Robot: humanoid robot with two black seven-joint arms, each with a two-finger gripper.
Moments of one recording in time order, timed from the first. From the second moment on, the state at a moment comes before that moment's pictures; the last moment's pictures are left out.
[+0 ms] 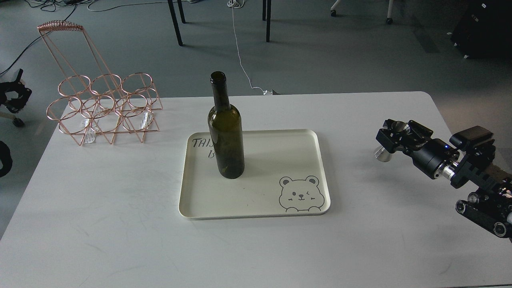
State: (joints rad) left arm -0.68 0.77 -0.63 -0.65 -0.43 -0.39 -0.34; right arm 0.69 -0.63 0.17 0.83 -1.43 -0.49 0.49
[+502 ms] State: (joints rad) left arm -0.67 0.78 -0.63 -0.65 -0.43 -0.39 -0.34; right arm 0.66 -0.63 0.16 0.83 -1.43 -0.49 0.49
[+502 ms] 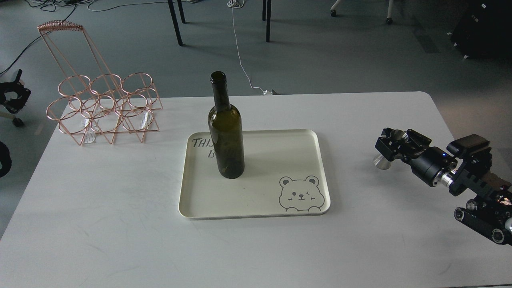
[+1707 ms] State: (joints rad) left arm -0.67 0.78 -0.63 -0.65 -0.43 -0.39 -0.34; right arm 0.62 -0.61 0.16 0.84 -1.43 -0.49 0.49
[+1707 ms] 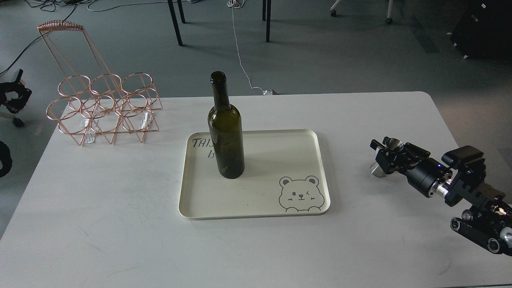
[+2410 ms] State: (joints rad) left arm -0.68 0.82 -0.63 -0.67 -0.43 -0.40 -0.33; right arm 0.70 -0.95 0.21 1.17 -1.42 -0.49 0.49
